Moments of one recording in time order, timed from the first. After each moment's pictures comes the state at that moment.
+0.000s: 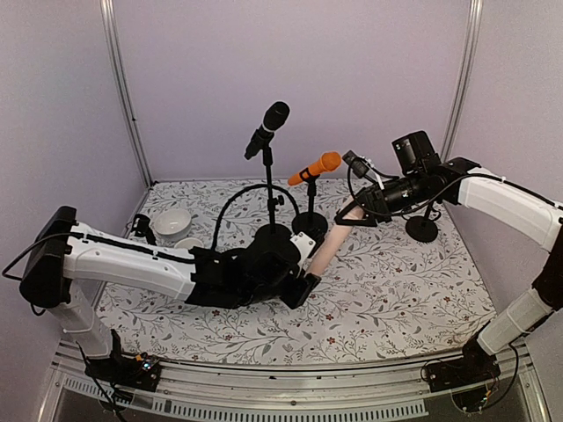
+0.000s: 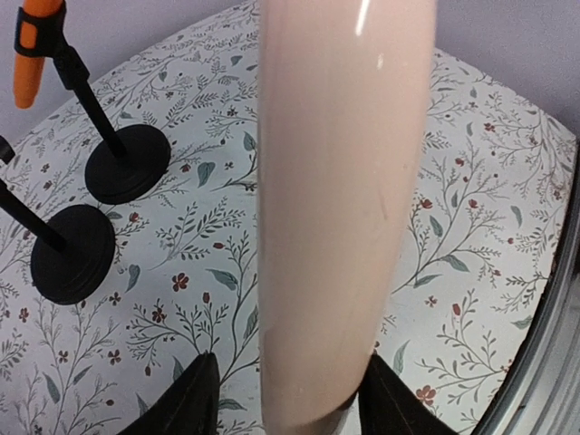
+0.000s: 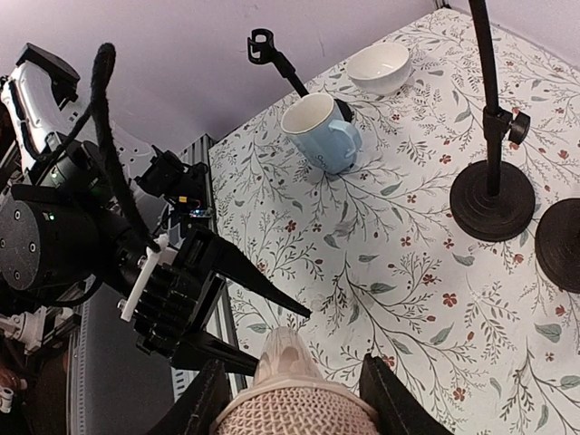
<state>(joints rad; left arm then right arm) -1.27 1.69 1.10 -0.04 -0.41 -0.25 0.53 1.50 1.31 -0.58 -0.89 -0.09</state>
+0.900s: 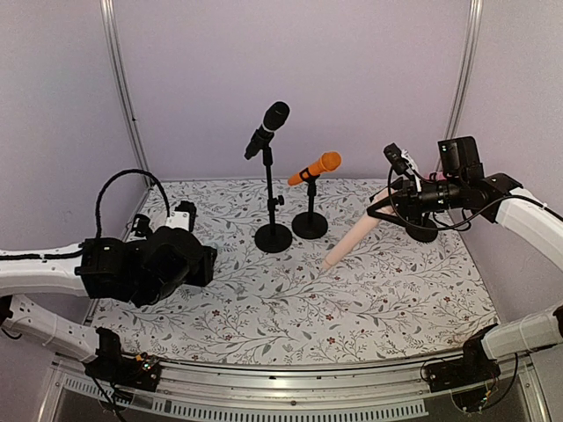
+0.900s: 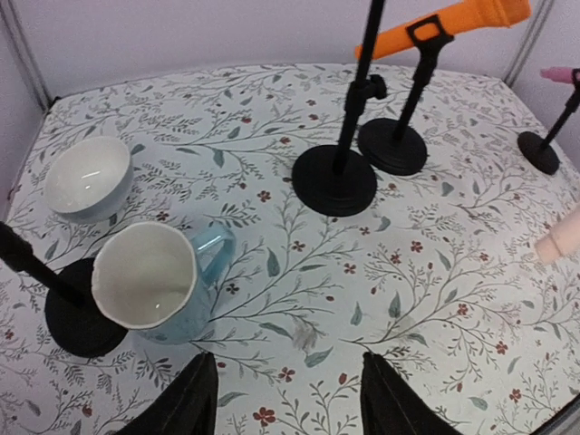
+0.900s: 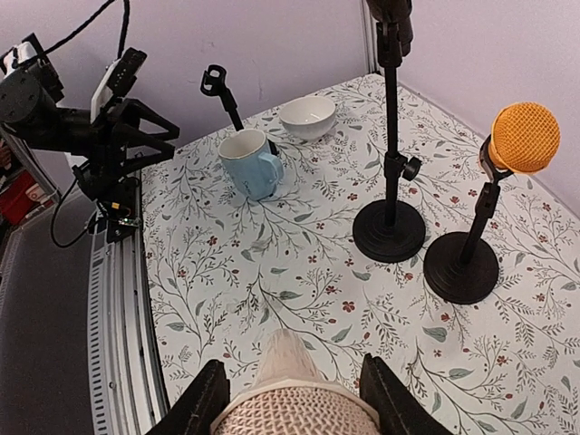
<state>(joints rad) -1.24 1.08 0.83 -0.53 -0.80 -0.73 0.39 1.22 1.12 -0.48 -0.80 -0.25</state>
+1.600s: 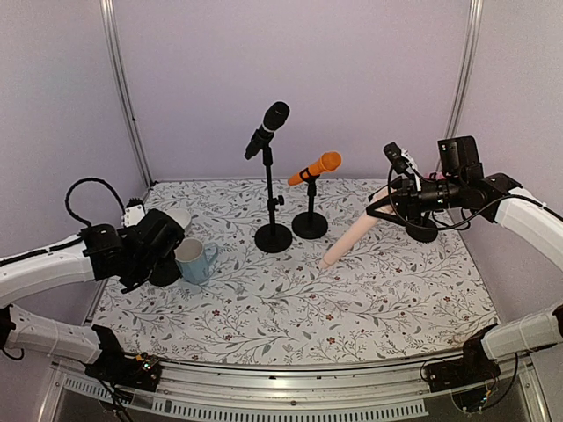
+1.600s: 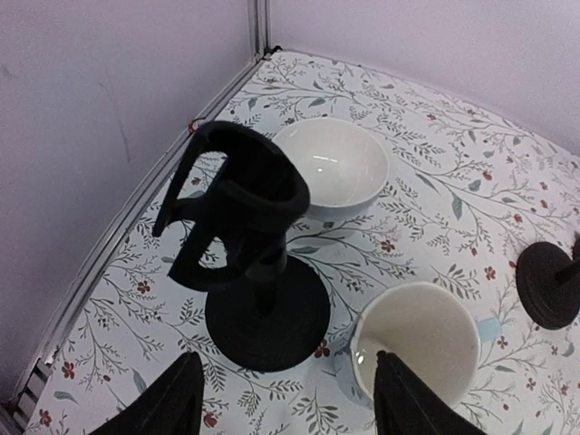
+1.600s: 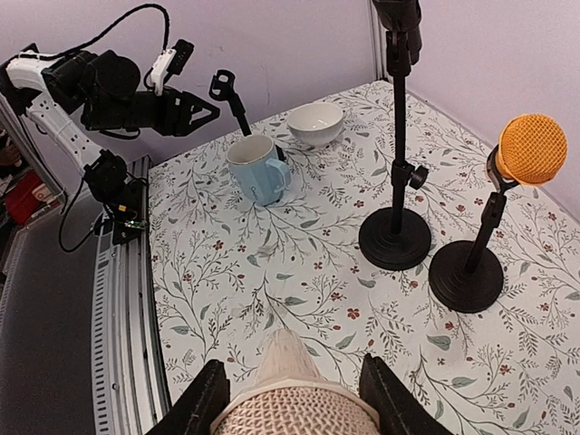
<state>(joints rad) -0.84 1.07 0.79 -0.78 -0.92 -0.98 0.39 1.23 1.12 -0.47 -0.82 -0.25</state>
